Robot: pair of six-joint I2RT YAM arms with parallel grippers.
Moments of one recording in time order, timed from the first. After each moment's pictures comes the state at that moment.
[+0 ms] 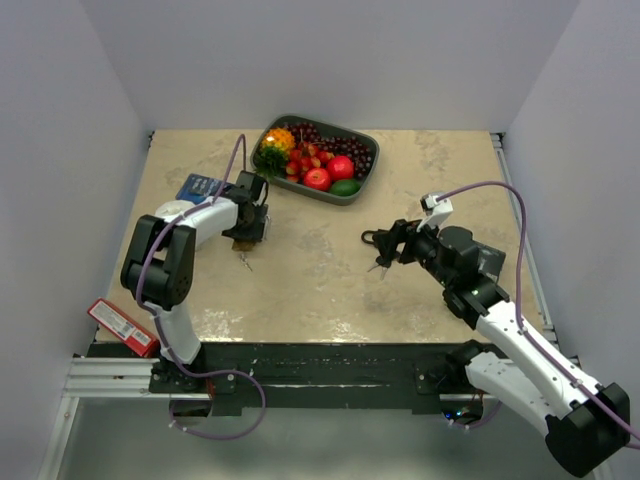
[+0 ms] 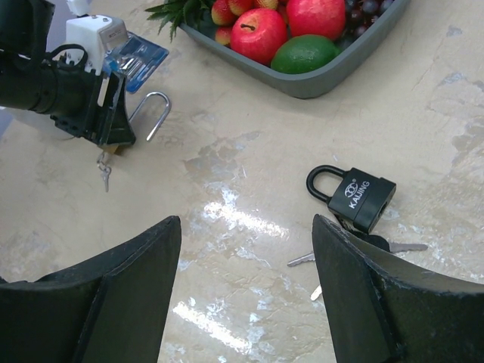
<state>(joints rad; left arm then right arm) -0.31 1.84 1.18 -0.49 -0.25 -0.14 0.49 0.81 0.58 -0.01 -0.02 0.36</state>
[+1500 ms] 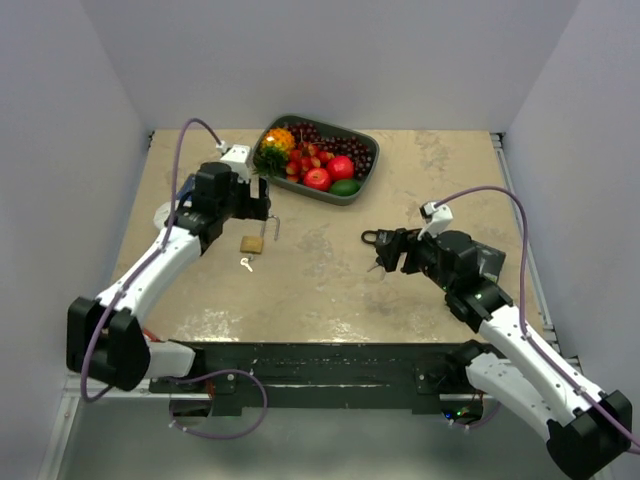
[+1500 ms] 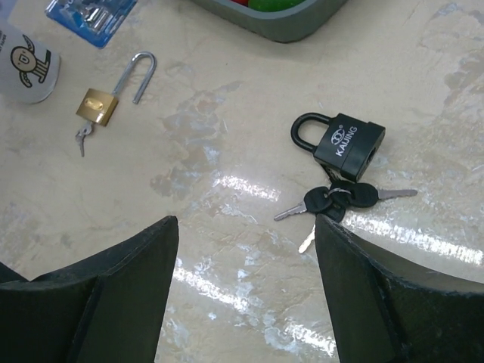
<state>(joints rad) -0.31 1.37 1.03 -0.26 -0.03 -0.12 0.49 0.77 0.57 -0.16 0.00 0.36</state>
